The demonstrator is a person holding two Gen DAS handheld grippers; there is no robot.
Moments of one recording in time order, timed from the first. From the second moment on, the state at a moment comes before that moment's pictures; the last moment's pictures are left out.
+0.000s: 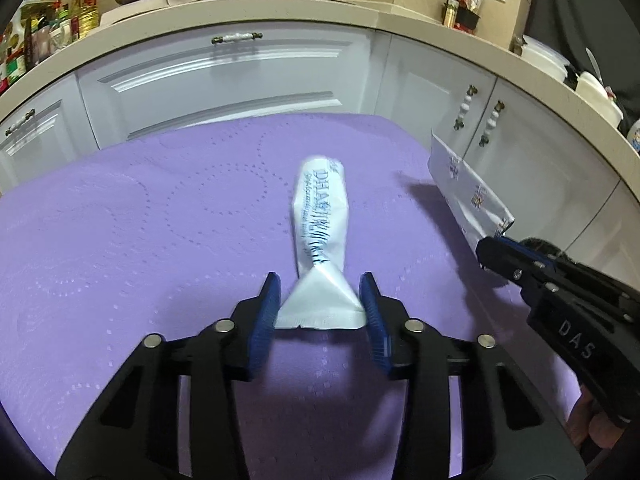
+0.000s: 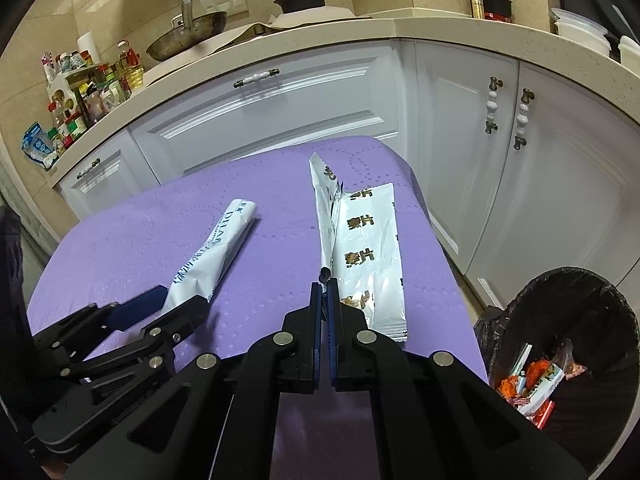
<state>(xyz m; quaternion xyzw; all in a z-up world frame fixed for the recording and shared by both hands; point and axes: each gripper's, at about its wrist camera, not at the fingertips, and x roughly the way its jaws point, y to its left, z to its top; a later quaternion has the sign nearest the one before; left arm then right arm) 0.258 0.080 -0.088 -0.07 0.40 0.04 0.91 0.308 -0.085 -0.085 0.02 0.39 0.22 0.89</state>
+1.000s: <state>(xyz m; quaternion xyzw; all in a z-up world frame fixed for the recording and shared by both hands) 0.196 0.025 -0.030 -0.03 0.32 0.00 0.95 0.245 -0.172 -0.061 0.05 0.35 0.16 0.92</state>
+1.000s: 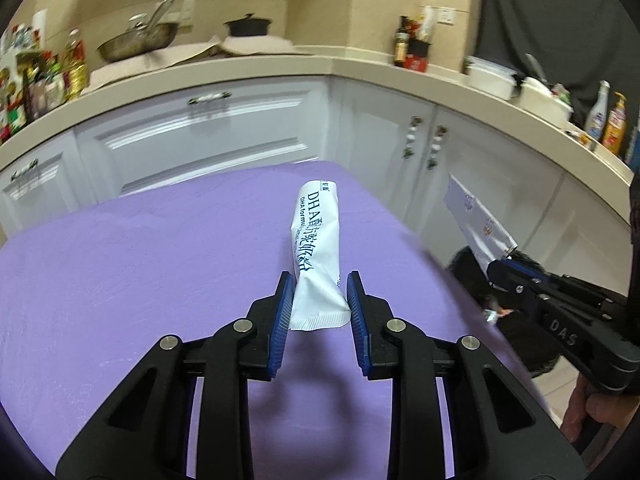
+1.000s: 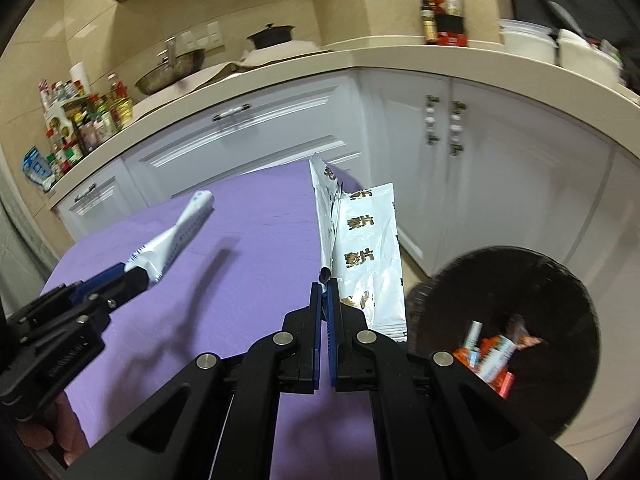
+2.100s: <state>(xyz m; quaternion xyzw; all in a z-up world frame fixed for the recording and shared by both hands) 0.237 -0.162 -0.063 0.07 0.32 -0.13 0.94 0.237 -0.324 -0.102 0.11 0.36 0.01 0.93</state>
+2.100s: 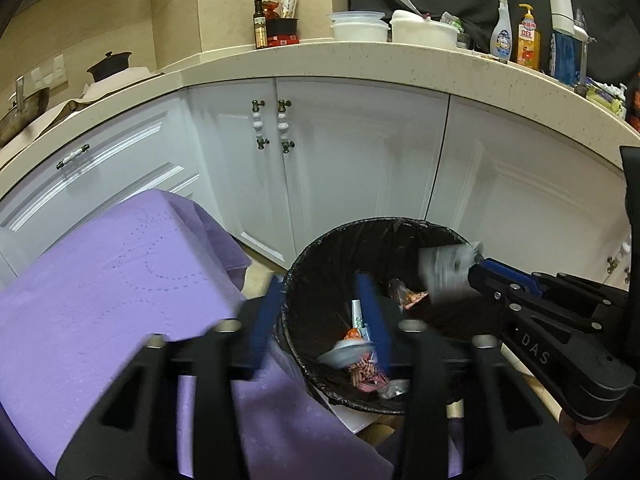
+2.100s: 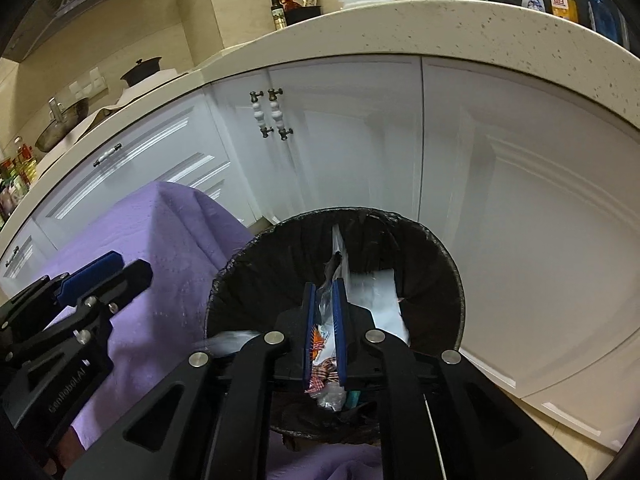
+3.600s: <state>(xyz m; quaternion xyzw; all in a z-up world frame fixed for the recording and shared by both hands) 0.116 -0.101 0.002 0.04 0.23 -0.10 0.97 0.106 -0.301 -0.024 0.05 0.25 -0.05 0.96</state>
